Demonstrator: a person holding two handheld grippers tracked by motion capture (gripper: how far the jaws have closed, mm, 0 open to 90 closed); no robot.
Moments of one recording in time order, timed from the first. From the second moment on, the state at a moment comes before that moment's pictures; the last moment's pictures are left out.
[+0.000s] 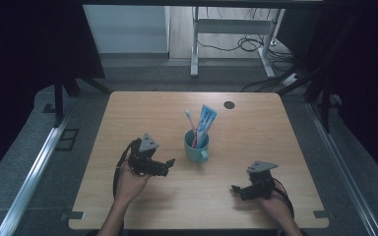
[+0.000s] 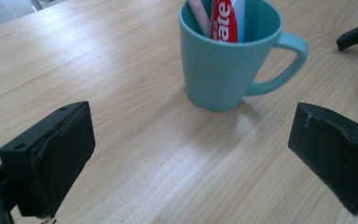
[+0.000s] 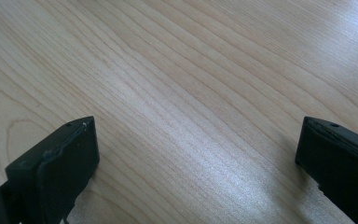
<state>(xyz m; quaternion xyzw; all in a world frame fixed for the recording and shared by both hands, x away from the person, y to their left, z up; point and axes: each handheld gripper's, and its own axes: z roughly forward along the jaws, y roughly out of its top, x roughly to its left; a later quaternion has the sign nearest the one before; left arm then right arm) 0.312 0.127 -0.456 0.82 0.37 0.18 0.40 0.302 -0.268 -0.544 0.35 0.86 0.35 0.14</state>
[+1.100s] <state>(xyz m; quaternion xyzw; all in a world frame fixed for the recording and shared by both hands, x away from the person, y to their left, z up) 0.286 0.129 -0.531 0.83 0.39 0.15 0.37 0.302 -0.268 -0.544 0.35 0.86 0.35 0.14</state>
